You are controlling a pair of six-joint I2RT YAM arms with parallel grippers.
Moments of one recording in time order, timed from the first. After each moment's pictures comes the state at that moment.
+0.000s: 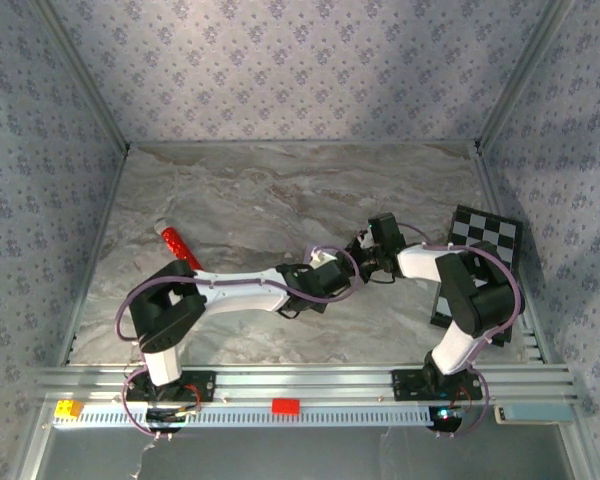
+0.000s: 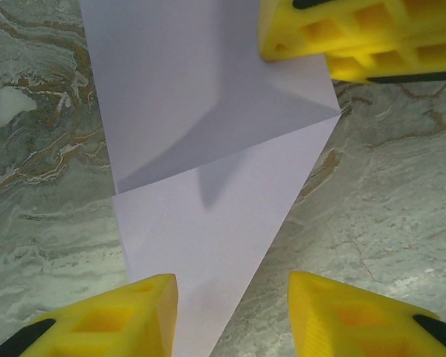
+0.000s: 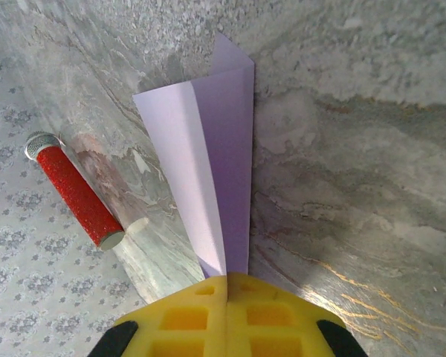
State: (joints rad) left arm -1.16 1.80 1.14 -0.51 -0.39 -0.60; right arm 0.36 1.68 0.71 0.07 -0.67 1.11
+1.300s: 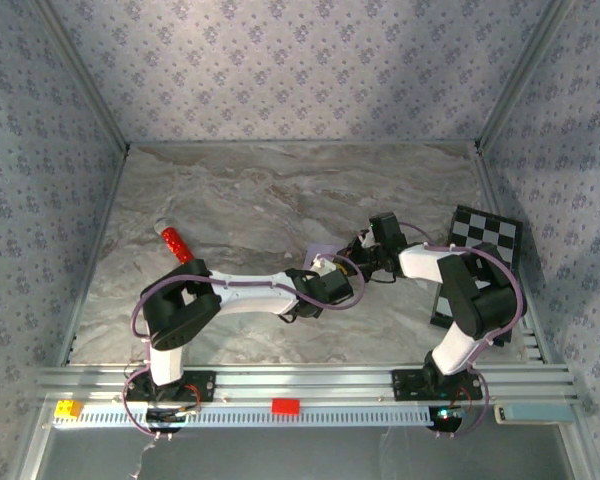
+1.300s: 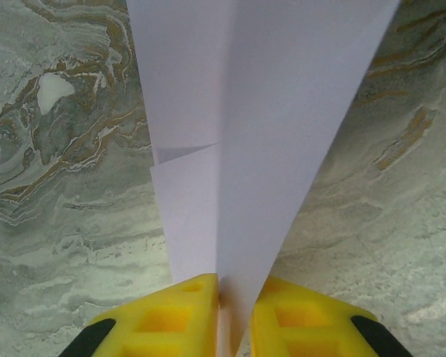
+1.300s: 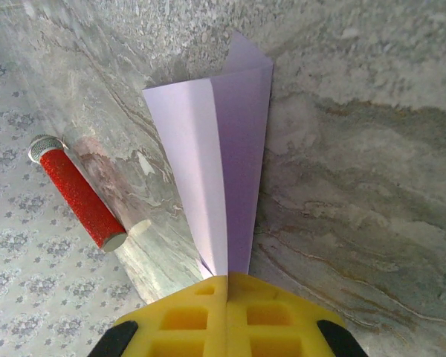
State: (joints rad) left arm -1.19 1.86 1.15 -0.58 -0.51 -0.56; right arm 0.36 1.66 0.71 0.06 -0.67 1.11
